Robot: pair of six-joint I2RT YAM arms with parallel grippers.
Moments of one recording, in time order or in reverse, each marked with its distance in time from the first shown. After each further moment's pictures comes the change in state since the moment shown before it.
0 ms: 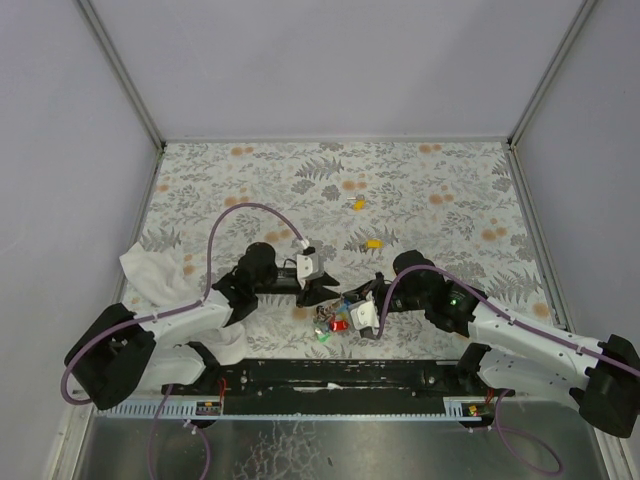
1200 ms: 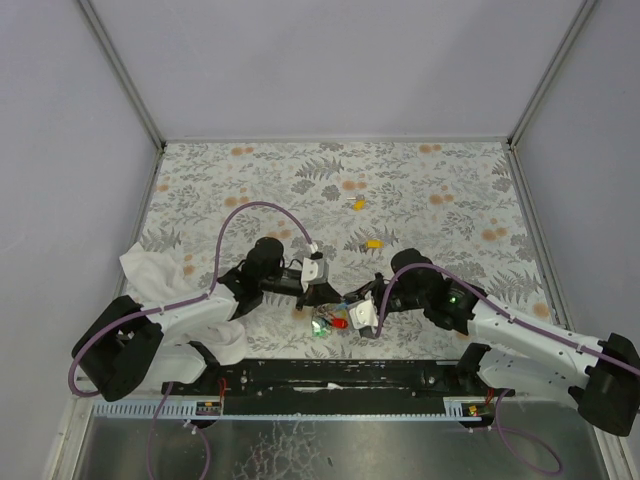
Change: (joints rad) left arm 0.003 0.071 0.064 -0.134 0.164 0.108; right arm 0.000 0.020 0.032 -0.053 -0.021 -0.002
